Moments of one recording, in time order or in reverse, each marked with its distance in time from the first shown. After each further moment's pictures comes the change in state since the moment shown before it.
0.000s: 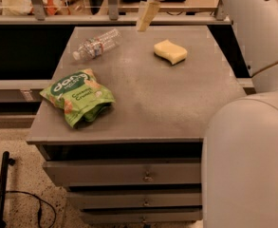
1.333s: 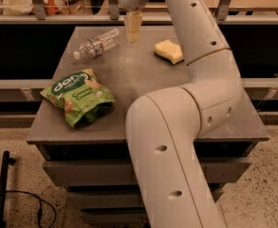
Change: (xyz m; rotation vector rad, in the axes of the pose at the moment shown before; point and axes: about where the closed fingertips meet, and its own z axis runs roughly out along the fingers) arm -0.007 0.032 0.076 -0.327 0.054 -0.156
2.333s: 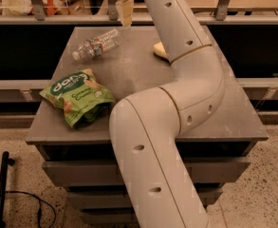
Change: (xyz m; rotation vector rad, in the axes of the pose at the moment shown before) arm 0.028 -0.073 0.001 0.166 0.274 -0.130
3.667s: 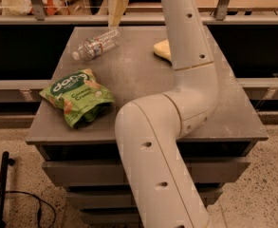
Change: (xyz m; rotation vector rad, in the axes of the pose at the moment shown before) arm -0.050 -0.007 -0.049 0.129 -0.331 0.210
